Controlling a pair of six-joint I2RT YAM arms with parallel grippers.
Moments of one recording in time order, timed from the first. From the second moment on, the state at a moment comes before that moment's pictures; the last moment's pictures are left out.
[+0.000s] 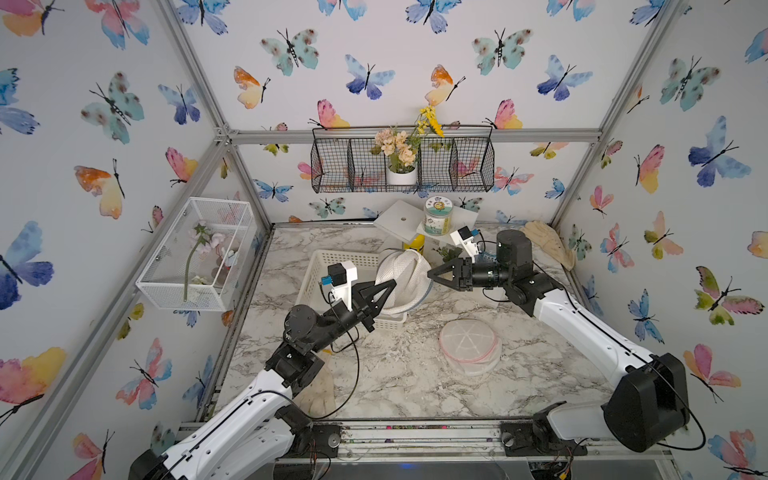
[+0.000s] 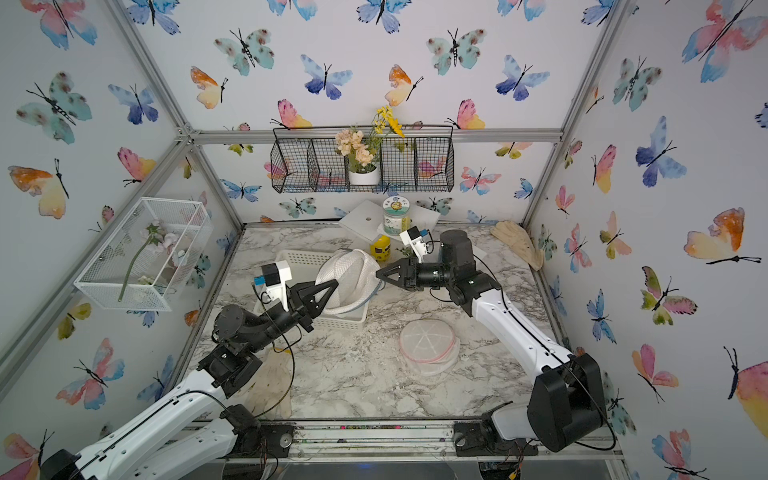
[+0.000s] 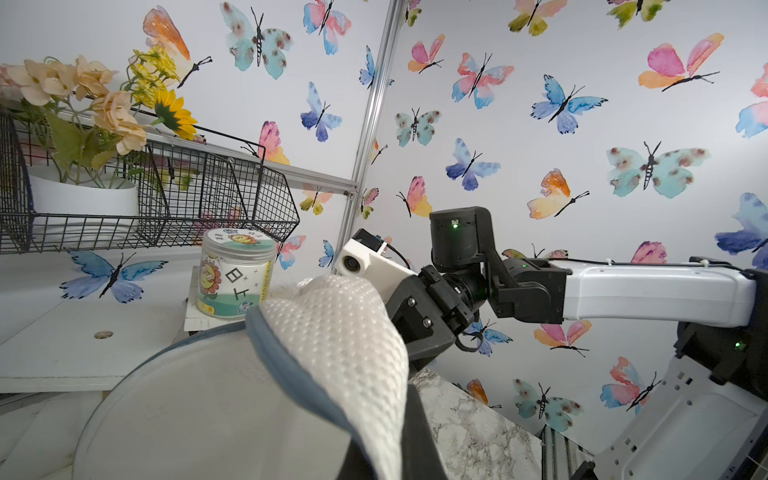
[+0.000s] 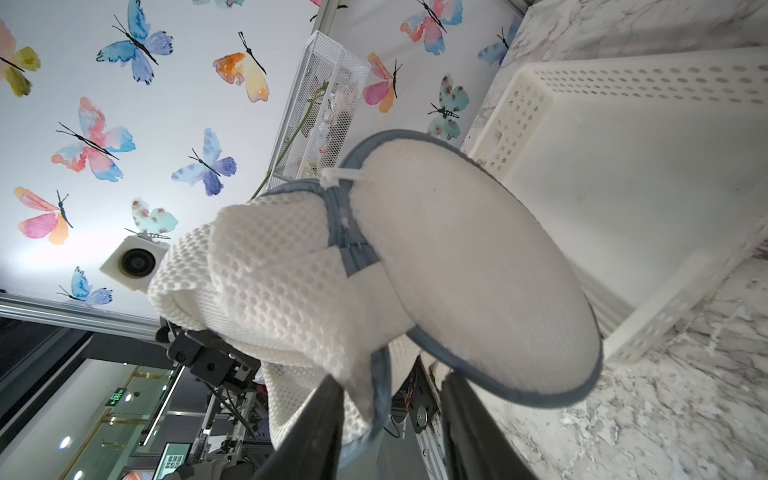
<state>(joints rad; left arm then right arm) -0.65 0.83 0.60 0.51 0.34 -0.37 0.45 1.39 1.11 -0.10 -1.01 0.76</state>
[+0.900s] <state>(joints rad) -0.65 0.96 0.65 0.74 0.46 -0.66 0.49 1.53 1.15 -0.26 -0.97 0.60</state>
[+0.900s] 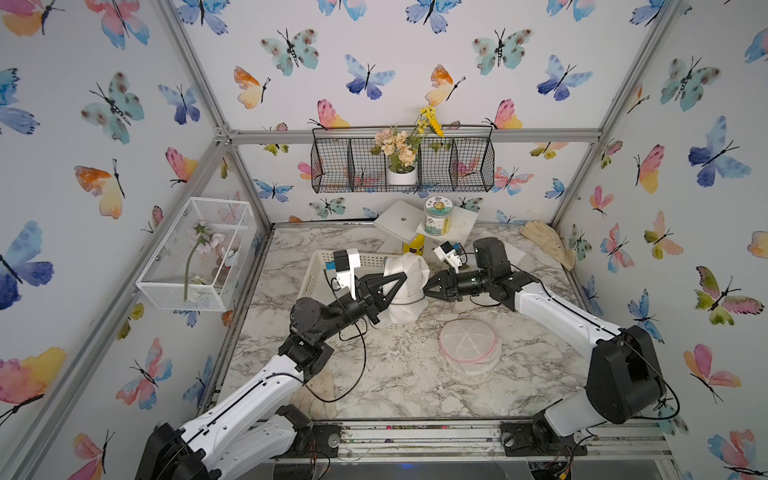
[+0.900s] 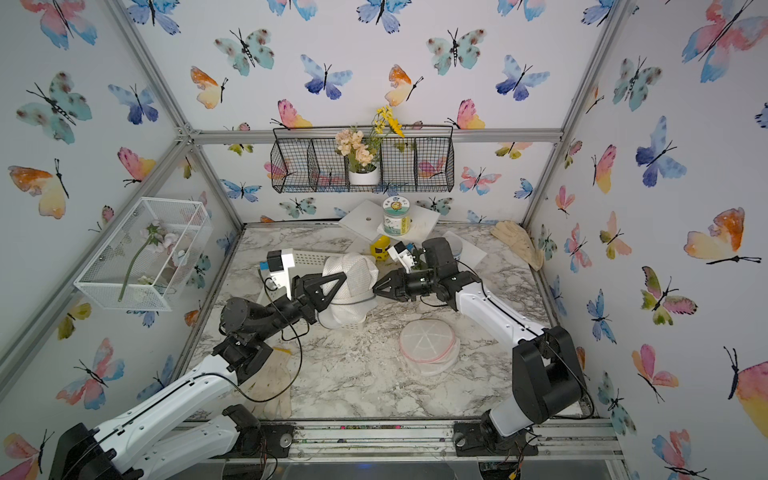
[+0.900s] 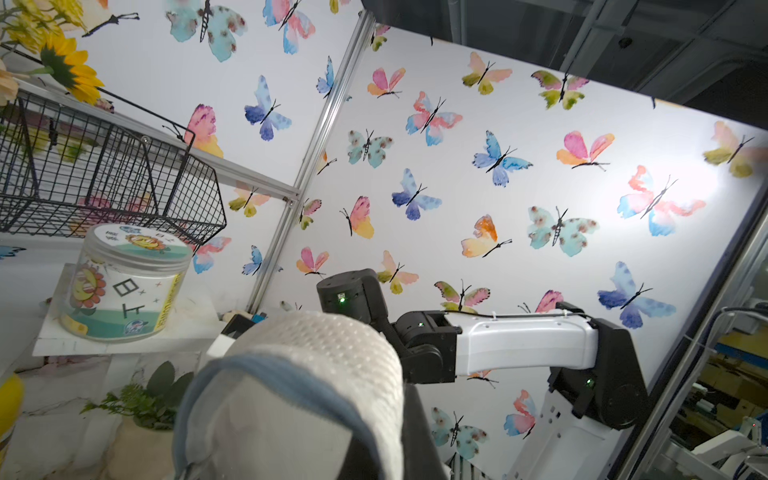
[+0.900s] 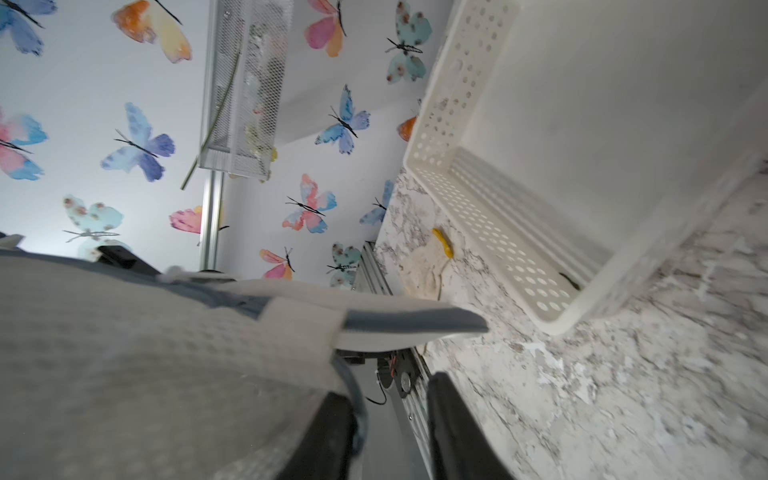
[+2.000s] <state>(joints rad) -0.55 0.94 0.72 0.42 0.63 -0.55 0.58 1.24 1.19 -0.29 -0.84 -0.36</state>
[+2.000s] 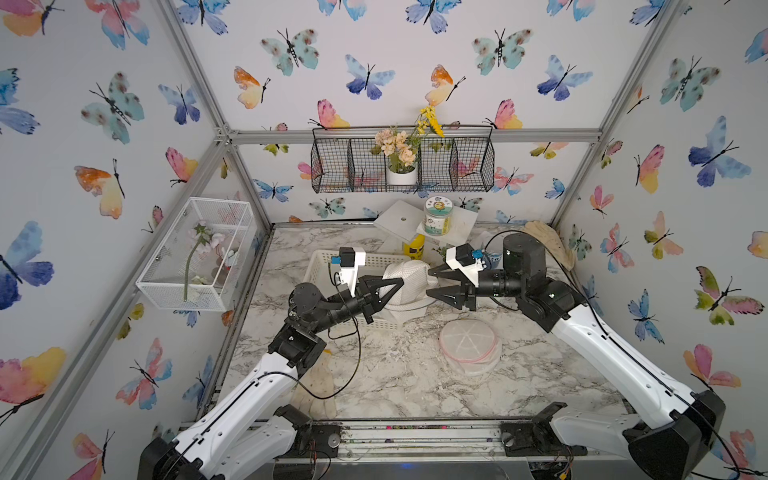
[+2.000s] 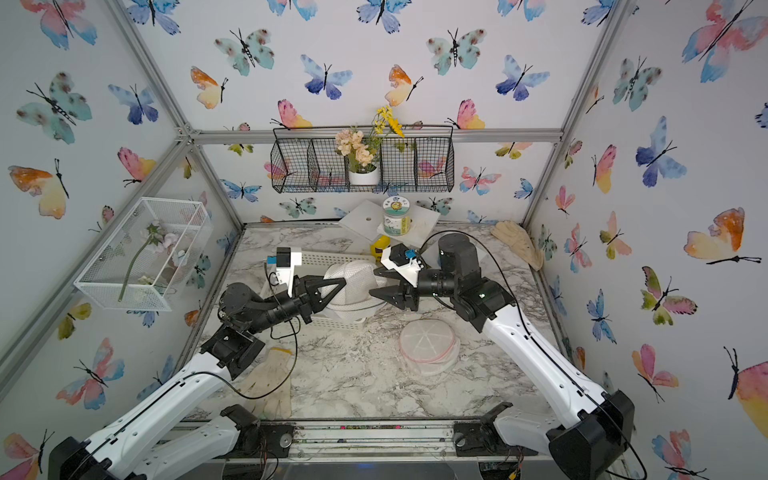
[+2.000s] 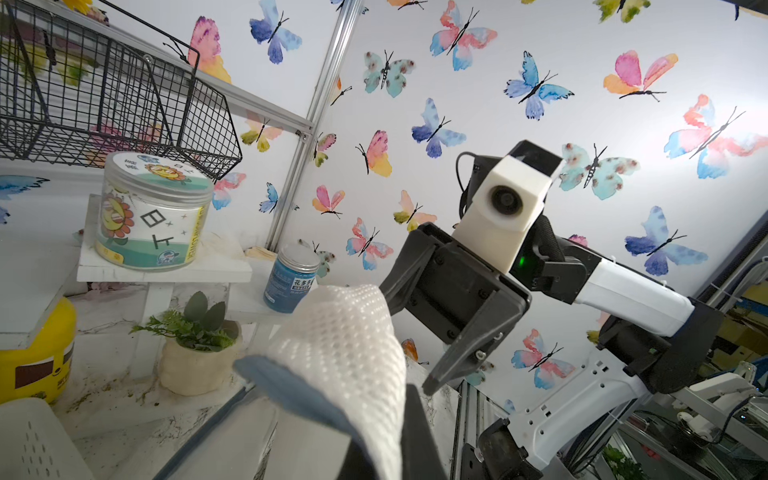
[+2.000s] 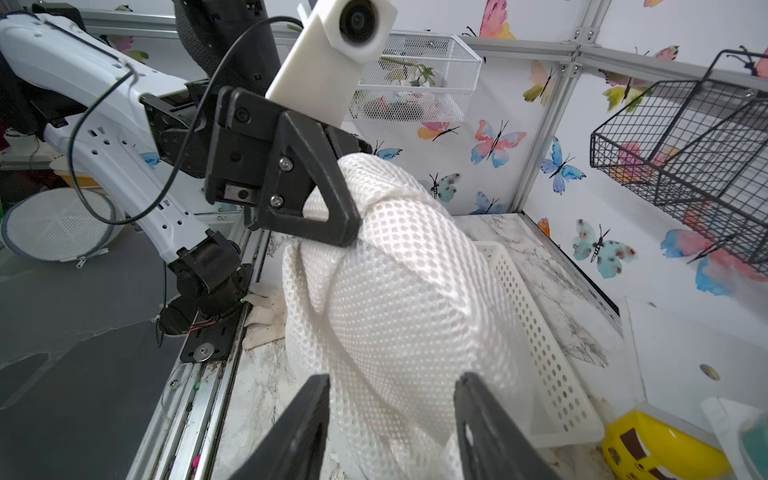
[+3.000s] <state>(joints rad) -0.55 1.01 0.82 0.28 0.82 -0.44 0.62 1.26 1.20 -0.29 -0.72 -0.48</state>
